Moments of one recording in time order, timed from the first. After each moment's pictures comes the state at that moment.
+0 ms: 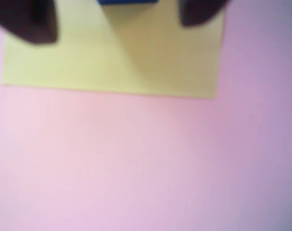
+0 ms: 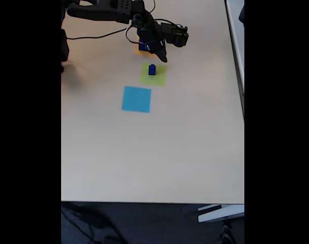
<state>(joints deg) 4.7 72.7 72.5 53.6 82.5</state>
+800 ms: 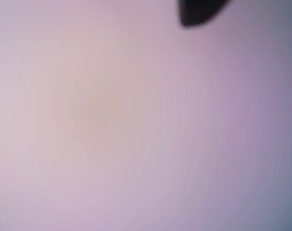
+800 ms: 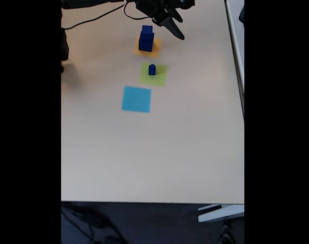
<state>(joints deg) -3.3 81.4 68.1 48.6 94.2</state>
